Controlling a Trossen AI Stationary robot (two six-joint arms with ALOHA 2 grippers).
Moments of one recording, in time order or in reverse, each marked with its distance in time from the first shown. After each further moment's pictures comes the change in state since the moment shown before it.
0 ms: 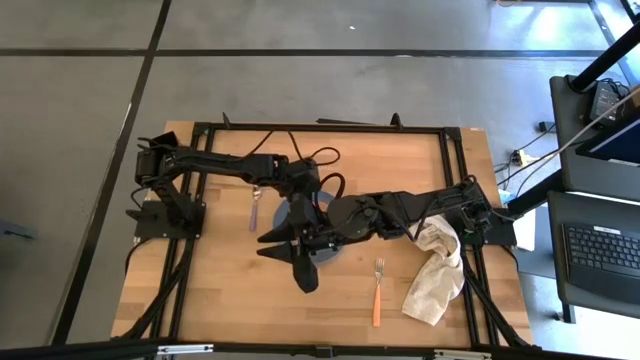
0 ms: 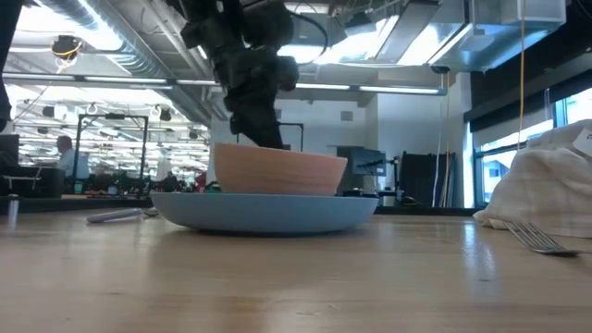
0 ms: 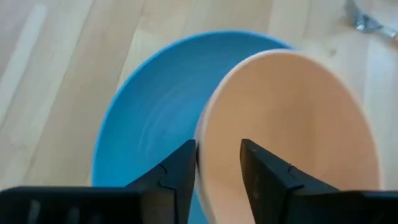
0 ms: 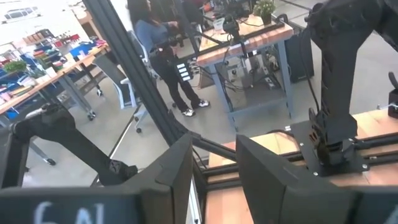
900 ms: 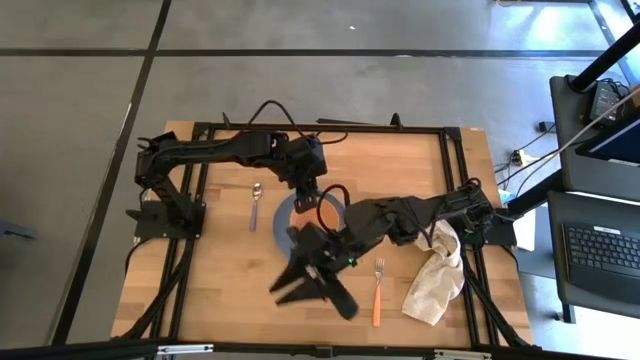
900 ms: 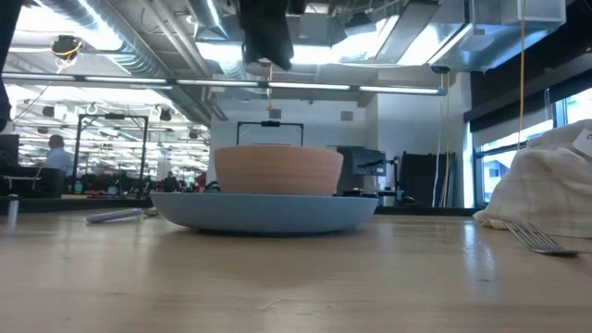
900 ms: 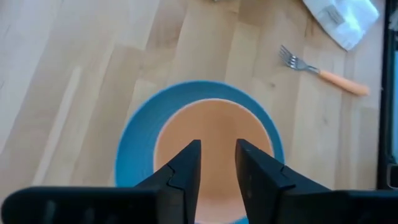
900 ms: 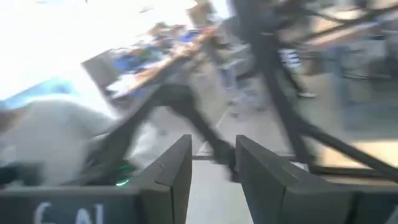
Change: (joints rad) left arm -0.023 0.000 0.469 -0.454 -0.003 0.000; right arm 0.061 -0.005 0.048 0.092 -0.411 0.082
